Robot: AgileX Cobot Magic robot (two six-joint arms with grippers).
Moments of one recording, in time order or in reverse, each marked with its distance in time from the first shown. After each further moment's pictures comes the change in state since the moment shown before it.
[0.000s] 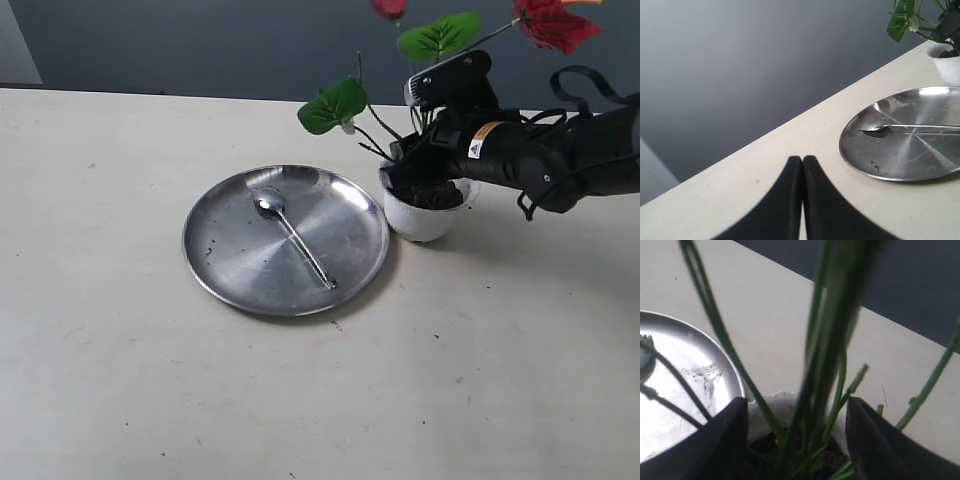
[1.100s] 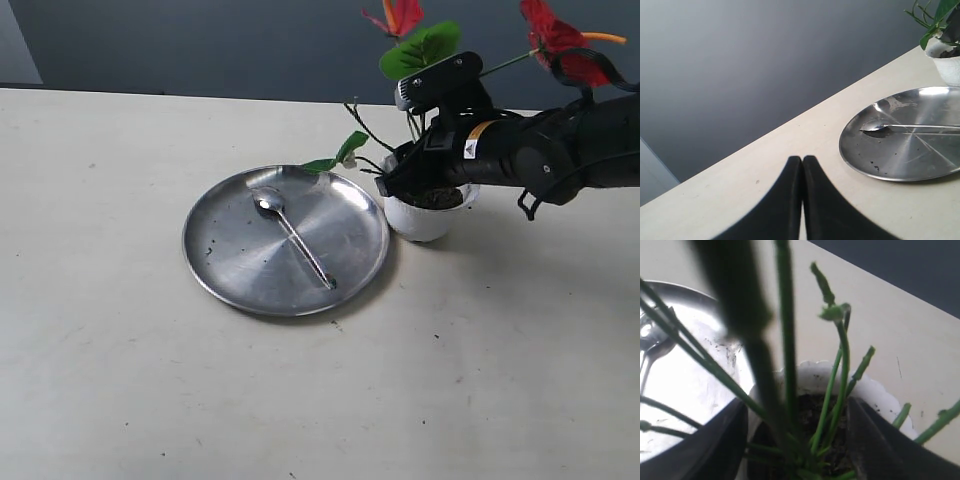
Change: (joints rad) left arm 0.000 0.000 0.000 0.000 0.000 0.000; right arm 0.039 -0.060 -0.006 0.005 0.183 0.025
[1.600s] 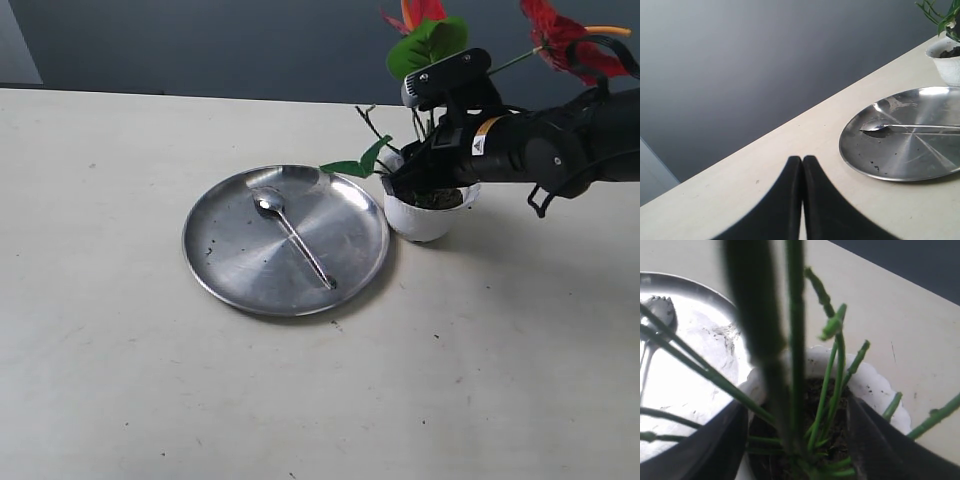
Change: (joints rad) left arm 0.000 0.000 0.000 0.000 0.000 0.000; right arm 0.000 -0.041 0.002 0.002 0.066 0.025
